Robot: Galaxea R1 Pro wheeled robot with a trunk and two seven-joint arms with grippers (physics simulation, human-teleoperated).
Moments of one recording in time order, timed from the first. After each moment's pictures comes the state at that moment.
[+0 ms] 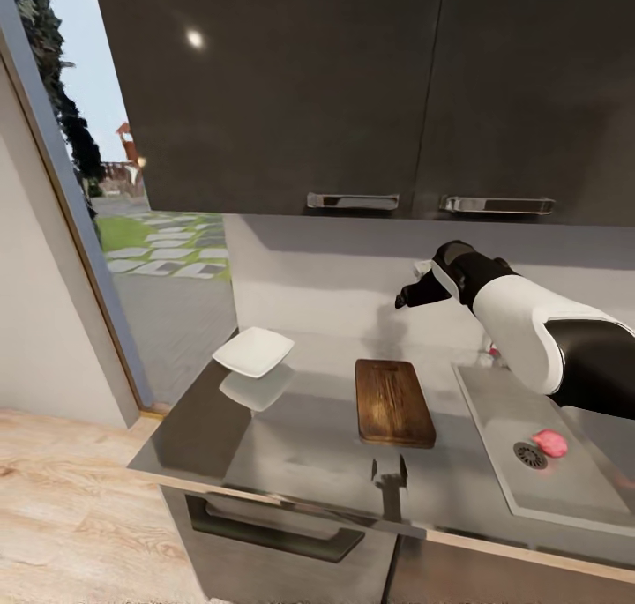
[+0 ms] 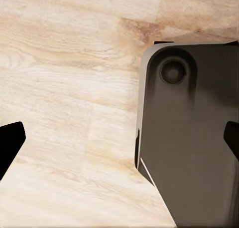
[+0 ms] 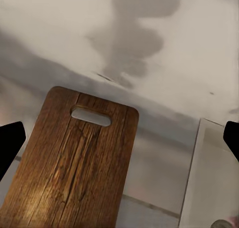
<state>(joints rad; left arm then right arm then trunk) 0.00 0.01 0.00 0.07 0.00 -0.36 0.18 -1.60 -0.02 0.03 -0.08 0.32 0.81 0.26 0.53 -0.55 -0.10</state>
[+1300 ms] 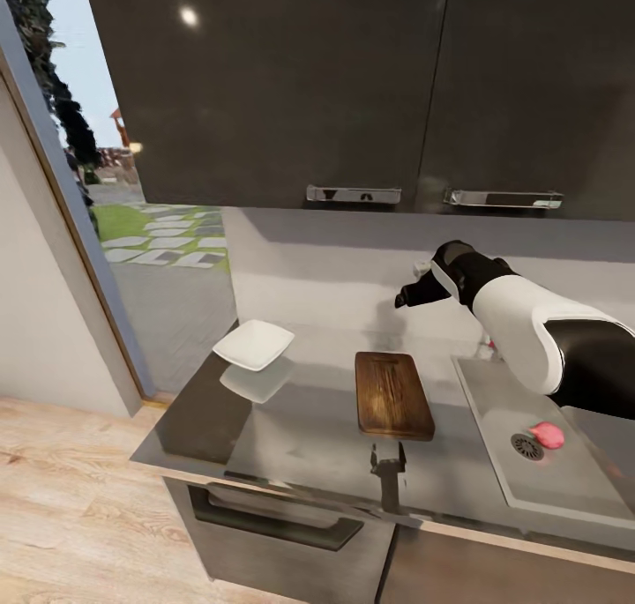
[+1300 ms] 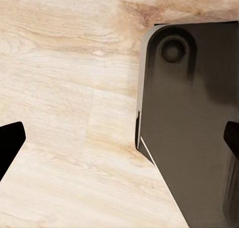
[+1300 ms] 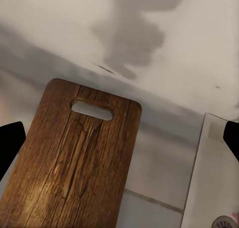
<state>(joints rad) 0.00 0.01 0.00 0.07 0.00 -0.36 0.18 -1.60 -0.02 0.03 -0.09 0.32 0.80 0.26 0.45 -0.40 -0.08</state>
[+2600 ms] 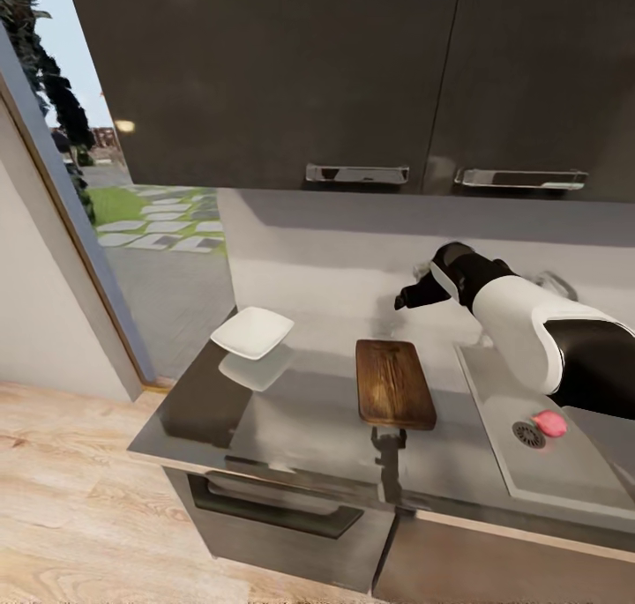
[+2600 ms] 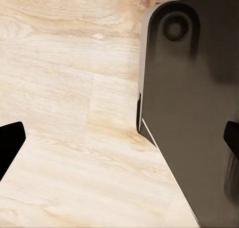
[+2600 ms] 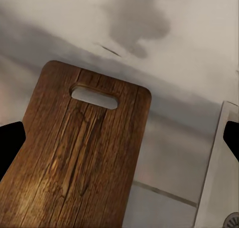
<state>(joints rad) 0.00 0.01 0.00 0.07 0.00 -0.36 0.18 -1.60 -0.02 0.03 -0.07 0.31 0.80 0.26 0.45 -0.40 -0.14</state>
